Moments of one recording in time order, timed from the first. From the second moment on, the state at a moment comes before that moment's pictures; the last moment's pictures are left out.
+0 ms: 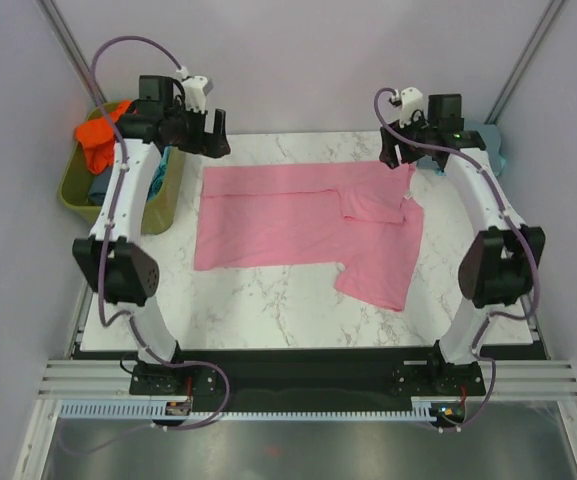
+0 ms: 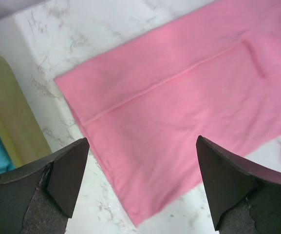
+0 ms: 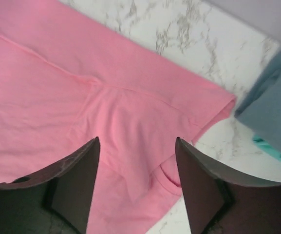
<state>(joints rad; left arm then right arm) -0.07 1.97 2.09 -0.90 0.33 0.18 0.06 1.92 1.78 -0.59 -0.34 -0.31</state>
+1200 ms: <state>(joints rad) -0.27 1.06 1.05 -0.95 0.38 0.10 0.17 0.67 0.69 -0.94 -0.27 -0.90</state>
